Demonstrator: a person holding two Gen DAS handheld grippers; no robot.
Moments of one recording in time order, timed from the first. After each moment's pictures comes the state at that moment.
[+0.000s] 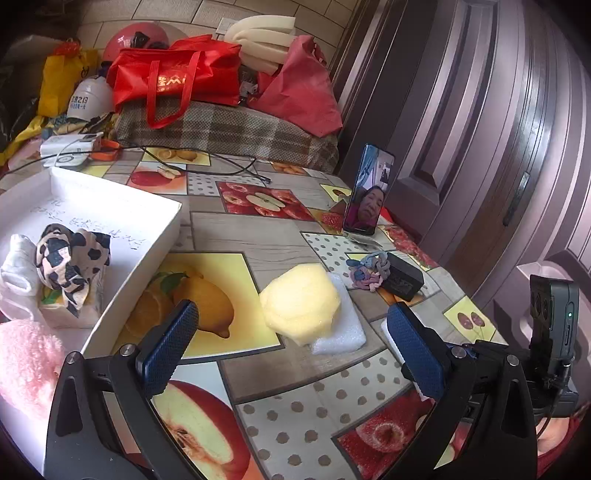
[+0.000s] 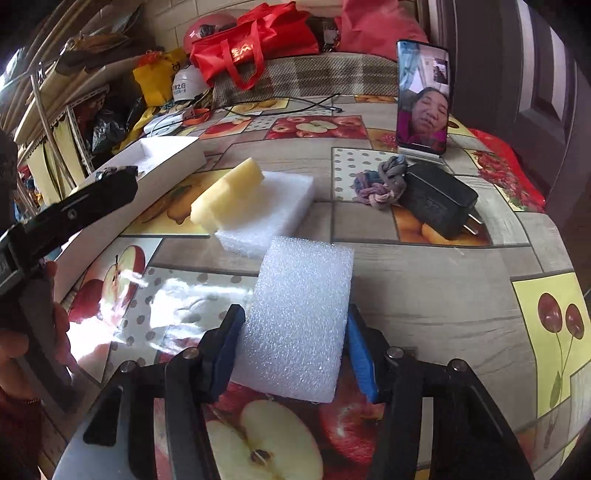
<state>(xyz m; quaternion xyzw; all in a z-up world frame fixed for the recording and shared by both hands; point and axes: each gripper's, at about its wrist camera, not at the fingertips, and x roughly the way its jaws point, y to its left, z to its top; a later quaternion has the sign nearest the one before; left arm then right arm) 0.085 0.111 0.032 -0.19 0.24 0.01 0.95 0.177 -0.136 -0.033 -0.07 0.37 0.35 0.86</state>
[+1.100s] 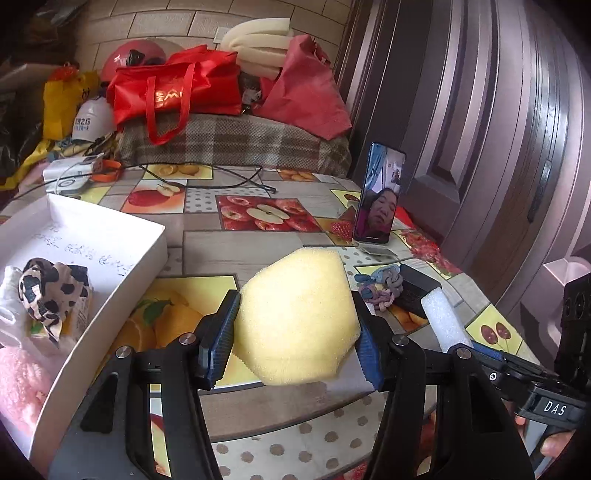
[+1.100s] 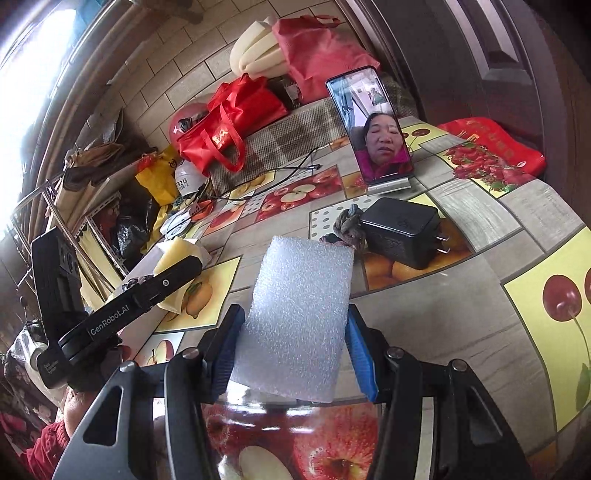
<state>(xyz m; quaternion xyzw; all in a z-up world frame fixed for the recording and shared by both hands) 0.107 0.079 0.044 -0.13 0.23 0.07 0.96 0.194 -0.171 -0.024 0.09 0.31 0.40 0.85</state>
